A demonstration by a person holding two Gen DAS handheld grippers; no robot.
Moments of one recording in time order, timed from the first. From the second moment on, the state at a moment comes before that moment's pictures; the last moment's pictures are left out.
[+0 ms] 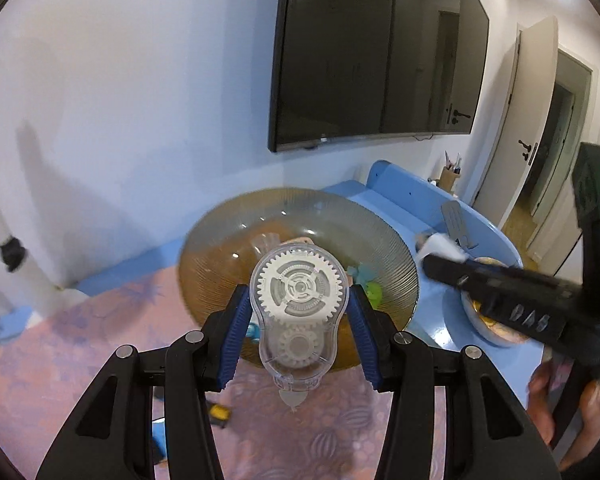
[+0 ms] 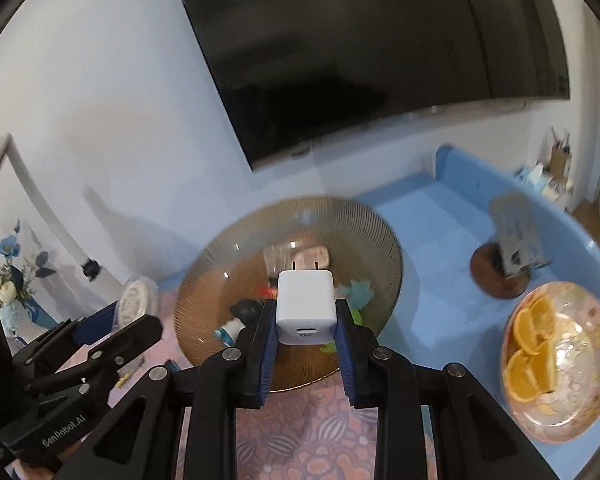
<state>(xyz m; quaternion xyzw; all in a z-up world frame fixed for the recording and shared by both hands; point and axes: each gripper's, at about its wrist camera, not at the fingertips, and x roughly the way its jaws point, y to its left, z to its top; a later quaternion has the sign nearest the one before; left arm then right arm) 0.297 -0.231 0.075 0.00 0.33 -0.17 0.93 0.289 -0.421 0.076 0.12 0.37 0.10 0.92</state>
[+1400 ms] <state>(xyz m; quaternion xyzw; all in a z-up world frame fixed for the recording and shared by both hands) 0.108 -0.024 -0.032 -0.07 0.36 0.13 0.92 0.210 -0.274 -0.039 0.05 0.45 0.18 0.87</state>
